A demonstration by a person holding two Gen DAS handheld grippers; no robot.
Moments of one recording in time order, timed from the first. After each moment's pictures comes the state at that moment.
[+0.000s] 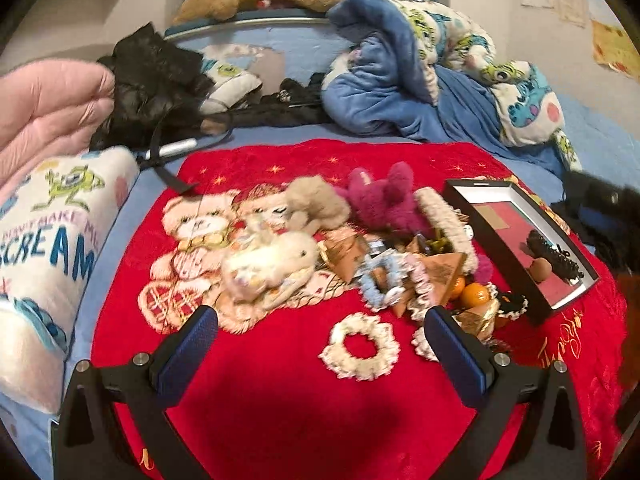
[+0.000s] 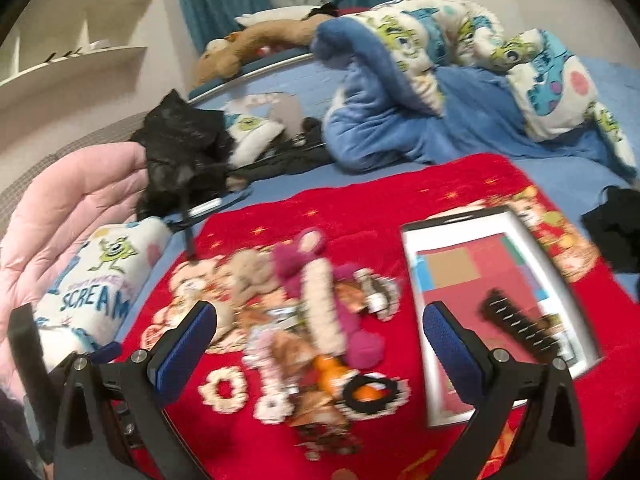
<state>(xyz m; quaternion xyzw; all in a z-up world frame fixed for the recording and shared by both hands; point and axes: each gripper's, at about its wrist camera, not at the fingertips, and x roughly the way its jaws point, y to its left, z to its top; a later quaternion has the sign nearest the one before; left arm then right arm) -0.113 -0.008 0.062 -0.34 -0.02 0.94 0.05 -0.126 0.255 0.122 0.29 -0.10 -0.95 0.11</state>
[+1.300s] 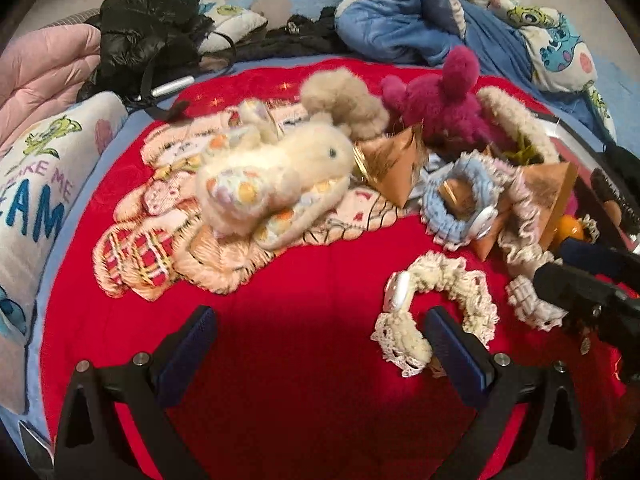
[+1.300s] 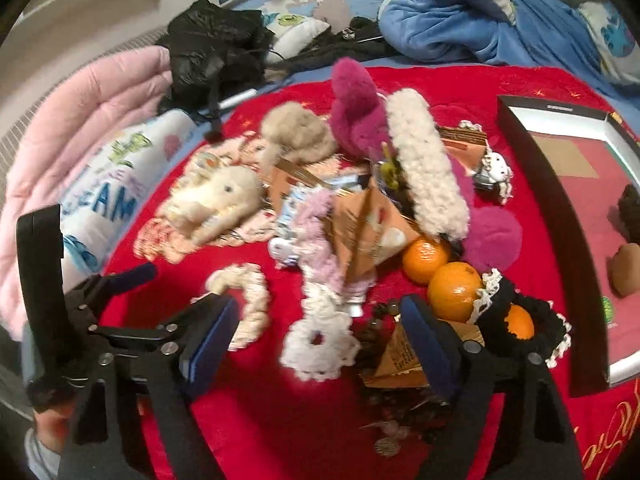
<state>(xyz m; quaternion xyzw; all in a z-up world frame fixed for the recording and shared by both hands) -0.171 -0.008 -0.035 -0.44 0.02 0.90 0.02 -0.162 0.183 -0.004 0.42 -0.06 -0.88 0.19</state>
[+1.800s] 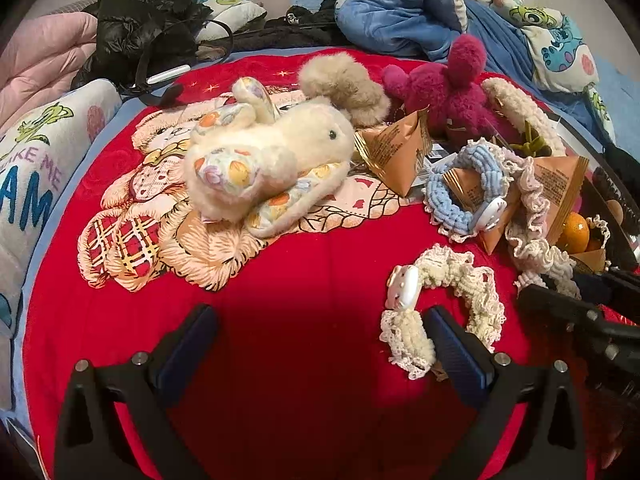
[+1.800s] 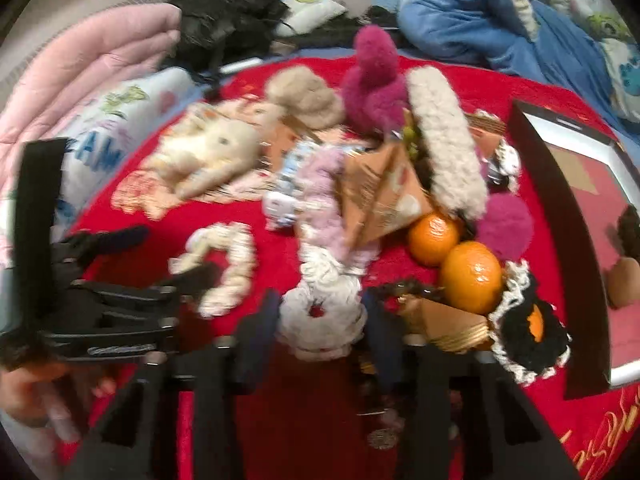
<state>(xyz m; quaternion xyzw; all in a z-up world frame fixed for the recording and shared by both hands) -0.174 -0.008 -0.045 -0.44 0.00 0.90 0.03 -0.159 0.170 -0.022 0.44 0.01 -0.88 0.18</state>
